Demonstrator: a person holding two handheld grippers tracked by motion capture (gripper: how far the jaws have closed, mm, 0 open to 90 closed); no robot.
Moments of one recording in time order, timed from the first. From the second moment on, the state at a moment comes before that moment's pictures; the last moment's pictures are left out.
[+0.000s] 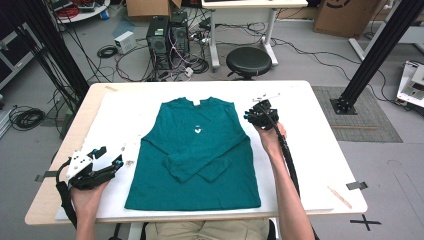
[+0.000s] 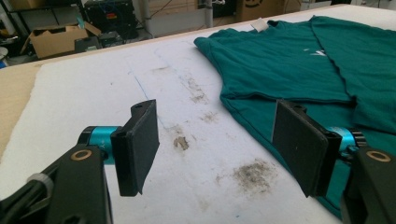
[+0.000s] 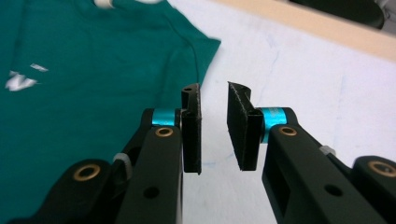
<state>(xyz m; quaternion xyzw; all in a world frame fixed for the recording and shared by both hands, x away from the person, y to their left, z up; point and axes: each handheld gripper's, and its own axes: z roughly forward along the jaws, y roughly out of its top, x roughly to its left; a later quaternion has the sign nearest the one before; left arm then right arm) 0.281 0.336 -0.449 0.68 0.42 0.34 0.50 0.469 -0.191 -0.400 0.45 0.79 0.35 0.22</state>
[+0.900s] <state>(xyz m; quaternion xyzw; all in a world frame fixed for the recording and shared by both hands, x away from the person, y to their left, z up) 0.287 0.338 -0.448 0.69 0.43 0.32 0.49 0.478 -0.169 -0.387 0.39 0.84 0.35 0.17</state>
